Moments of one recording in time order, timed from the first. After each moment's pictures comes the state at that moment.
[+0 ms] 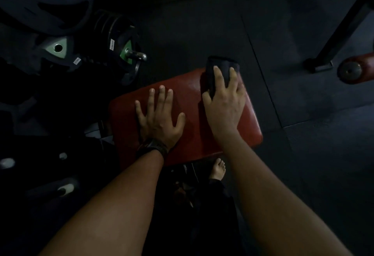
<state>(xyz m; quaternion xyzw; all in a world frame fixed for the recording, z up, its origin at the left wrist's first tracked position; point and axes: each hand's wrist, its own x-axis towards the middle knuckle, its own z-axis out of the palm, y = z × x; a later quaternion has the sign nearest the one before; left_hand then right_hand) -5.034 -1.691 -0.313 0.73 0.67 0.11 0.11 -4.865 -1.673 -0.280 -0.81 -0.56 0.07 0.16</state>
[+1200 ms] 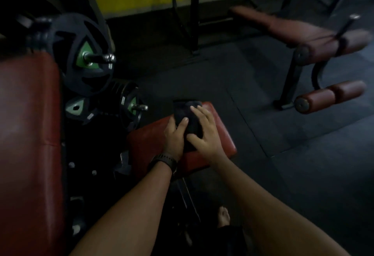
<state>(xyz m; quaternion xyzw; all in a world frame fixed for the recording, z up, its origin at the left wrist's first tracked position) -4.999 -1.731 -0.159 0.46 0.53 0.43 0.56 -4.885 -1.763 -0.154 -0.62 -0.57 0.34 0.42</state>
